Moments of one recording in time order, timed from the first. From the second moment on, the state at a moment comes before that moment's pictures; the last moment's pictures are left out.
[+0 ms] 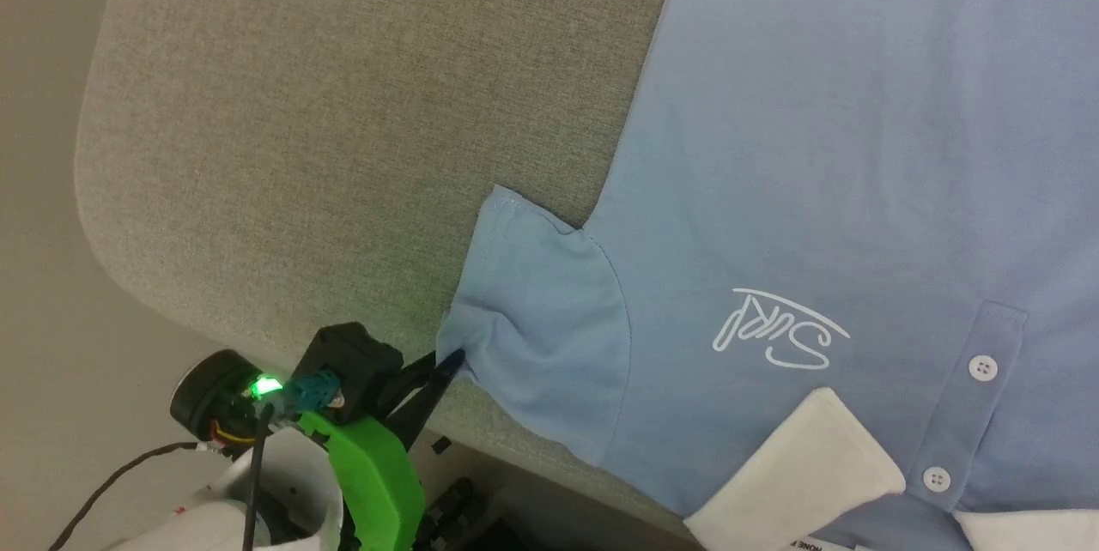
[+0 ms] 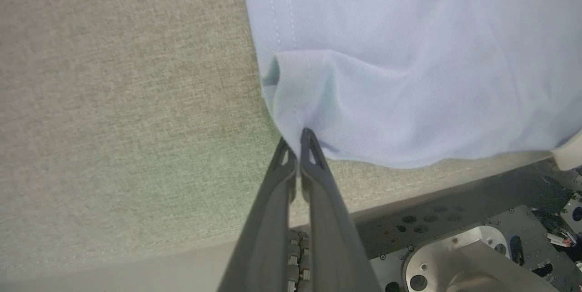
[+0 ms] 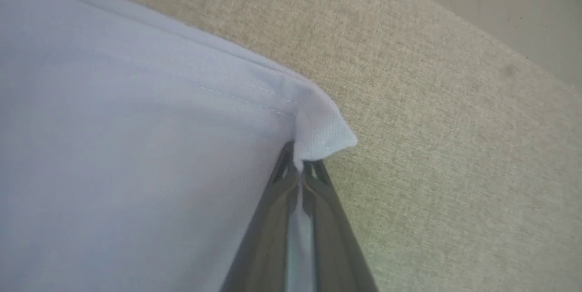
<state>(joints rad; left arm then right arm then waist) -0.41 0.87 -0.94 -0.49 -0.76 0.30 0.29 -1.07 -0.93 0.16 0.42 0.52 0.13 1.04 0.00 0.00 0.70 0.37</state>
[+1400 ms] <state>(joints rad) -0.33 0.84 -0.93 -0.37 -0.87 0.39 0.33 0.03 -0.86 0.02 0.20 0.78 0.13 0.97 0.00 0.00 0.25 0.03</state>
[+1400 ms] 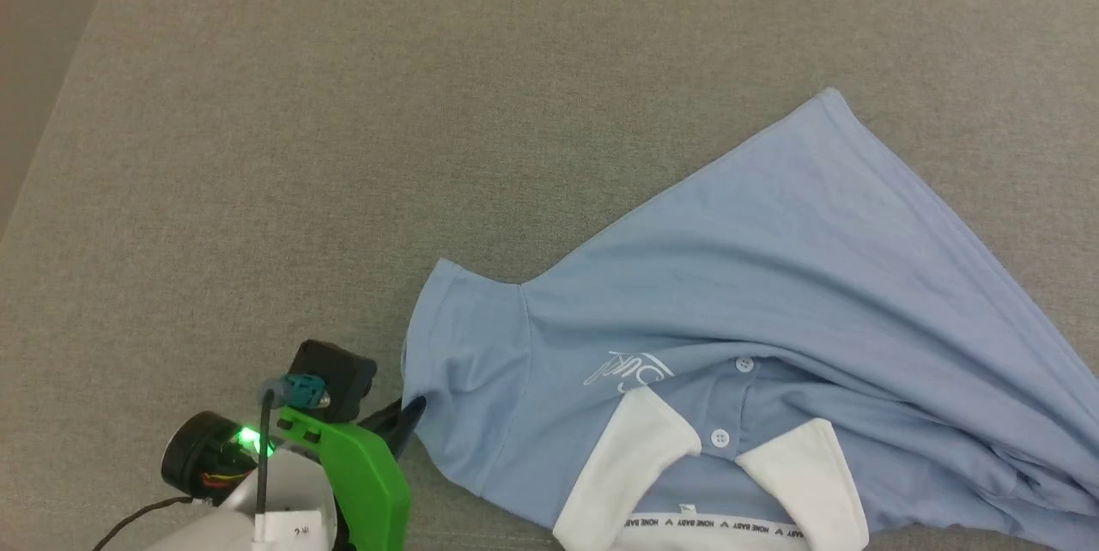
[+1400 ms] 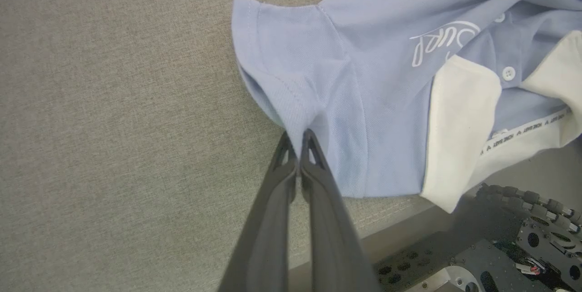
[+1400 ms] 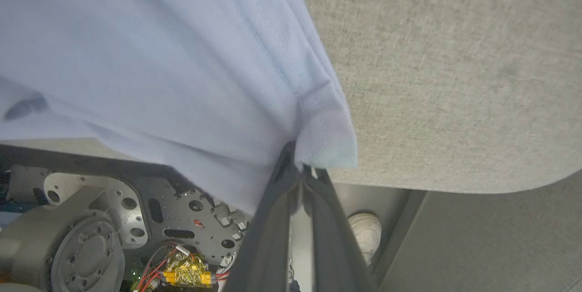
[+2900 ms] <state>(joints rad) -0.48 0.71 -0.95 -0.46 -0.76 0.38 0.29 -0.82 -0.91 0.30 0.13 0.61 0.13 1.30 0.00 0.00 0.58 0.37</state>
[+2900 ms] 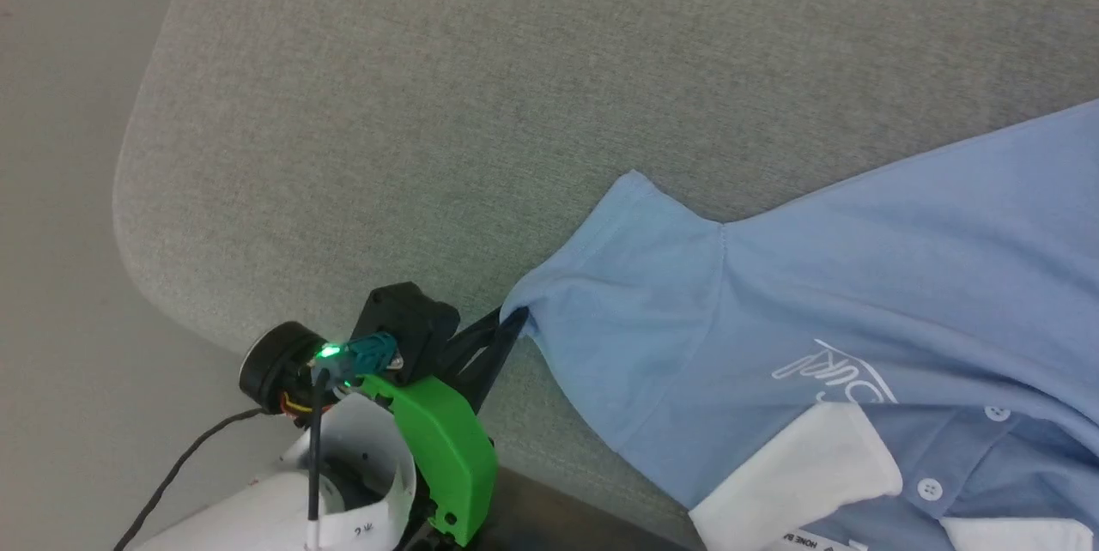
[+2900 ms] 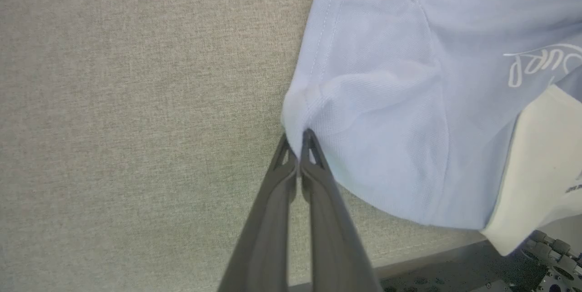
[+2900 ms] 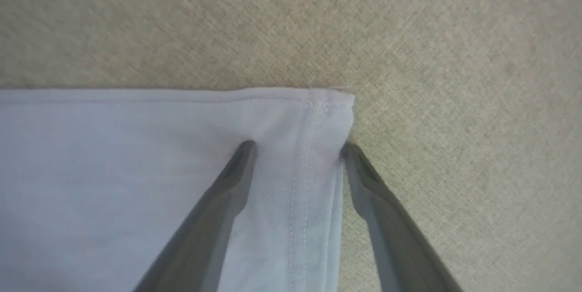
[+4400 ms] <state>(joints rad) -0.76 0.91 -0.66 -0.41 -0.78 0.30 0.24 -0.95 -0.99 0.45 0.07 0.82 0.13 0.41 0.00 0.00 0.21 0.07</state>
